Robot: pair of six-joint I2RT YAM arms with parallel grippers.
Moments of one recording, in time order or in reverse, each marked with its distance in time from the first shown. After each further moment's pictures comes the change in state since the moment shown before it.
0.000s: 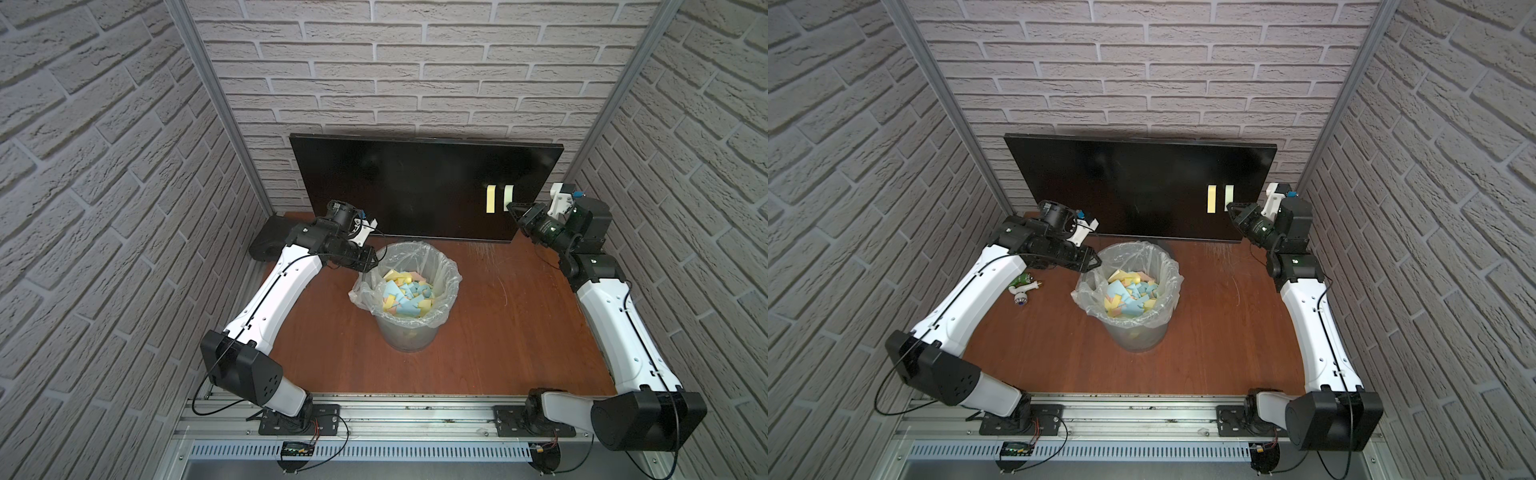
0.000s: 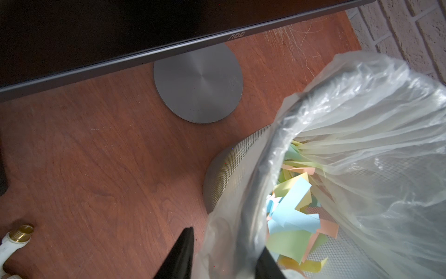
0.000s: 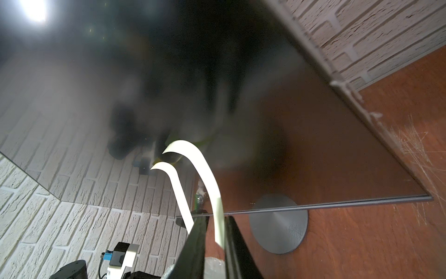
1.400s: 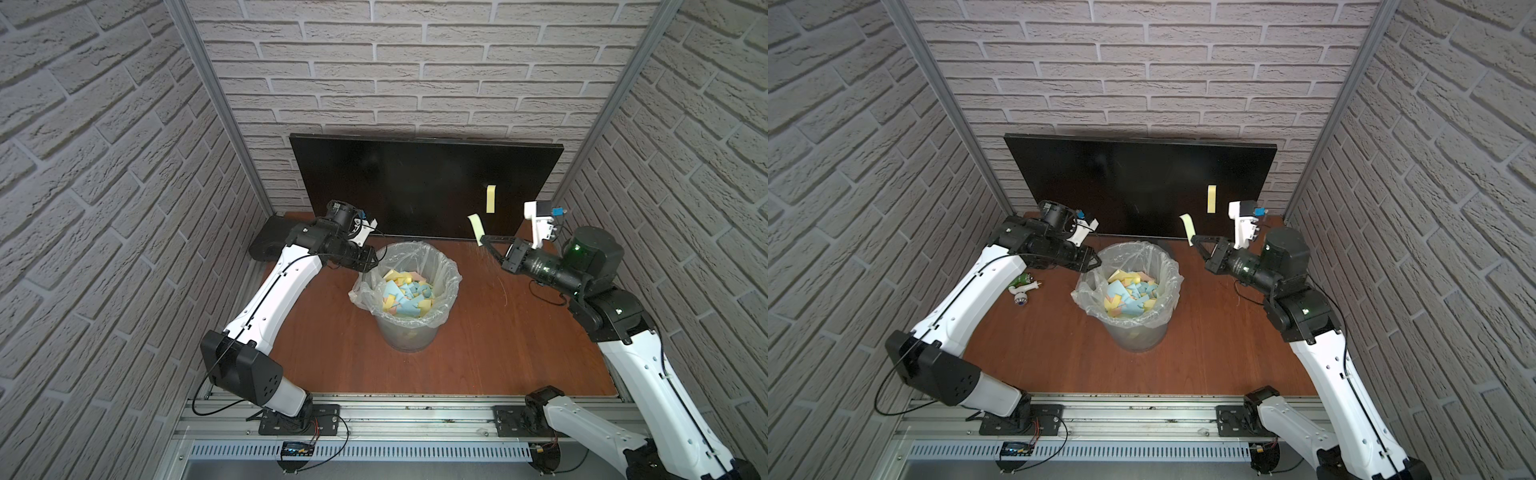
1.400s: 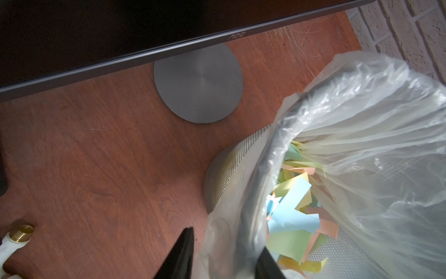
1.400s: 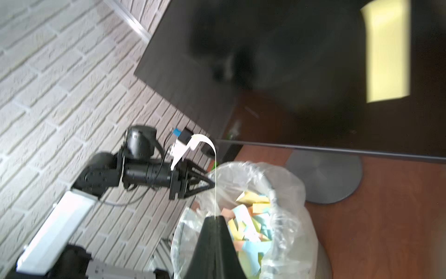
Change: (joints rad) left arm 0.000 0.000 0.000 0.000 0.000 0.000; right arm 0.442 -0.272 -0.021 -0.263 0.037 -0.259
